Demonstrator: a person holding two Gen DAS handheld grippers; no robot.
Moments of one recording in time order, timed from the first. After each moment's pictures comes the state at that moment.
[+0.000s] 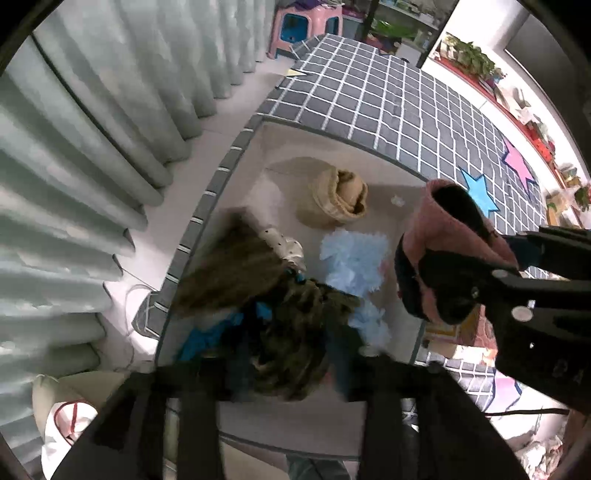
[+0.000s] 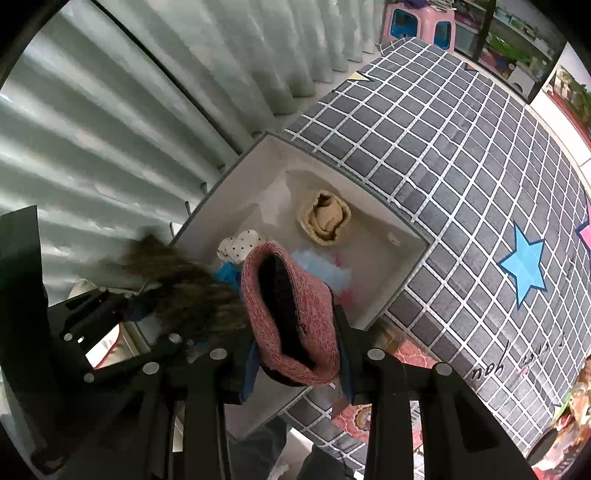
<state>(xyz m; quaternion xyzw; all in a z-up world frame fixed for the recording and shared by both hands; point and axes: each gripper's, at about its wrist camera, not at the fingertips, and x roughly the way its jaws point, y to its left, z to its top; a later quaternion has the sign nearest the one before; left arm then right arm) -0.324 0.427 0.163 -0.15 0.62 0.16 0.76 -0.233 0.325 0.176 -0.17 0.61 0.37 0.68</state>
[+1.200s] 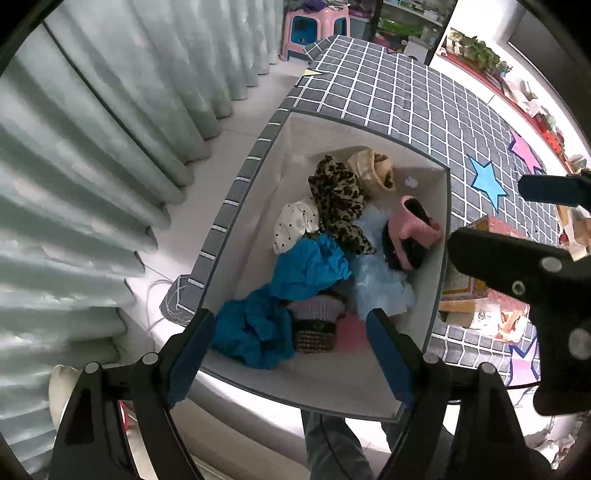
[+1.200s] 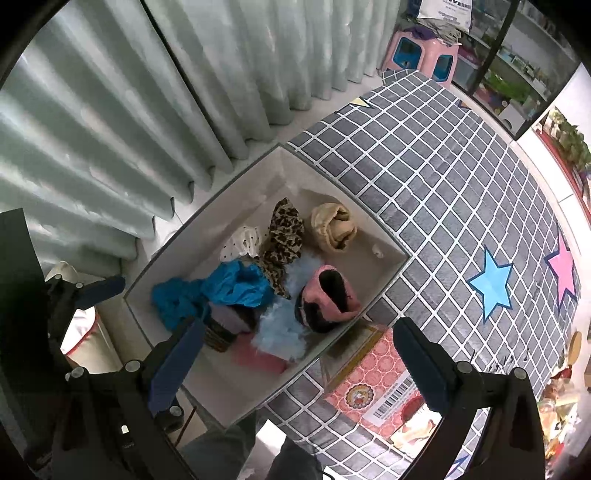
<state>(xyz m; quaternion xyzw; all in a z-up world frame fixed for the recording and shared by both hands) -0.364 0.425 0.178 -0.12 0.62 0.17 0.75 -0.265 0.329 0.201 -0.24 0.56 0.36 0.71</state>
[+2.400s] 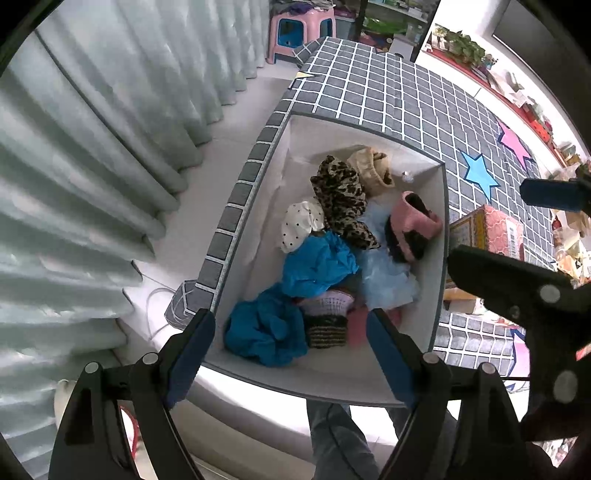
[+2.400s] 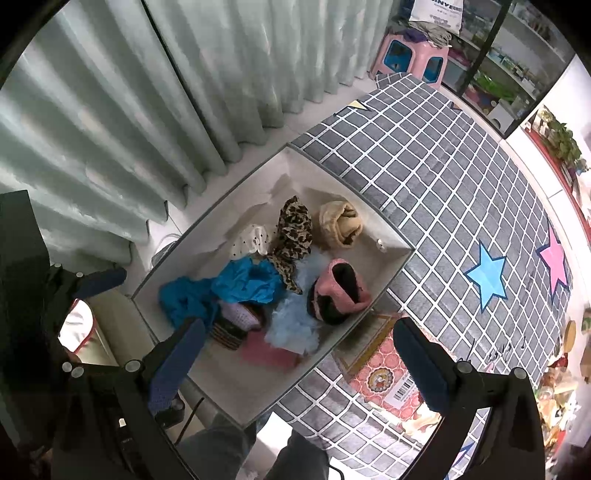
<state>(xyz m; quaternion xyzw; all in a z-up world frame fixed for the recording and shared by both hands) -0.375 0.438 0.183 -0.11 0.62 0.15 0.76 -0.288 0.334 0.209 -0.24 0.55 0.34 0.72</state>
